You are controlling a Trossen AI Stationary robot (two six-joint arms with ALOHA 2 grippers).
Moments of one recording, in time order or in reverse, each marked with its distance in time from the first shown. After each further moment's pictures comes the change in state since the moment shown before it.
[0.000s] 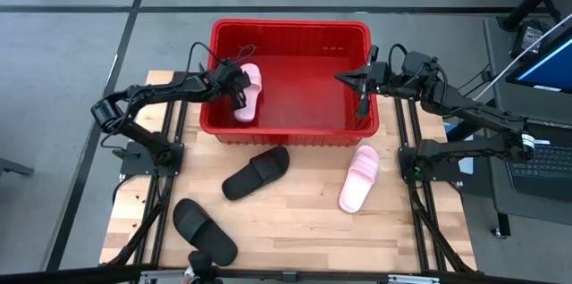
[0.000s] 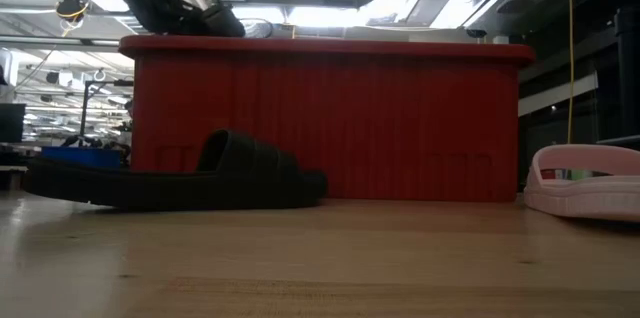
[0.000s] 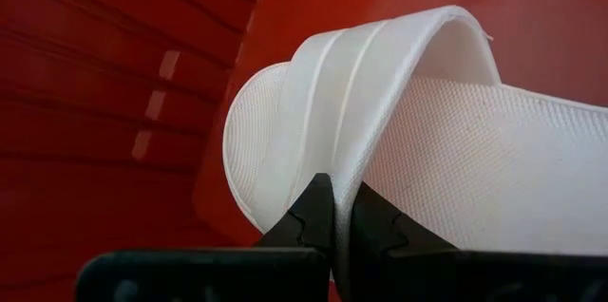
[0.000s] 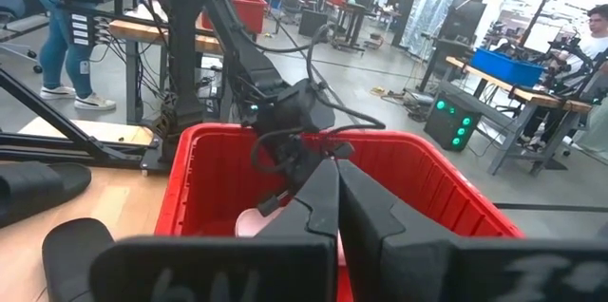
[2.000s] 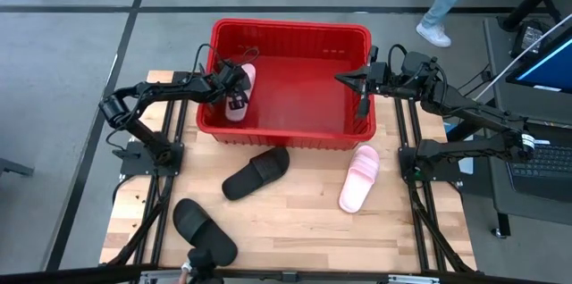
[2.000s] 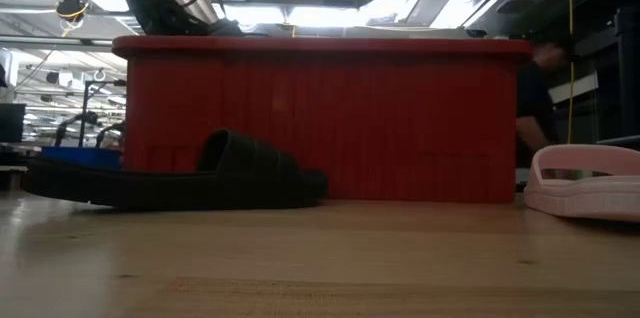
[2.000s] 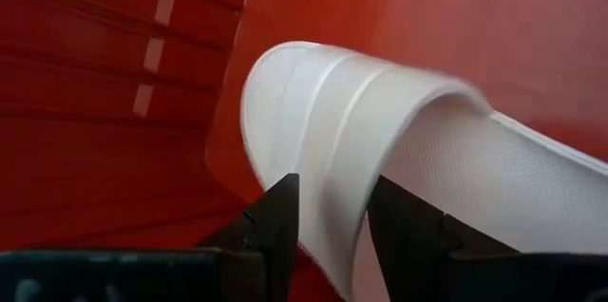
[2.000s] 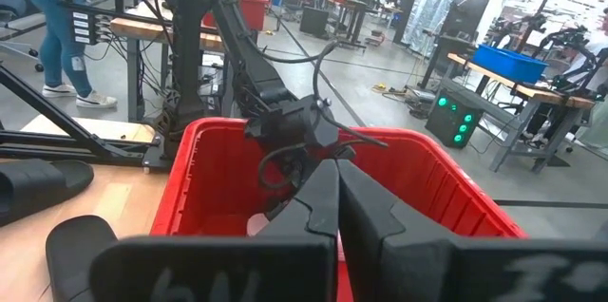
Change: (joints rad) left arm 0.001 0.078 -0.005 0.020 -0.132 0.034; right arm 0.000 0.000 0.000 -0.009 -0.001 0.003
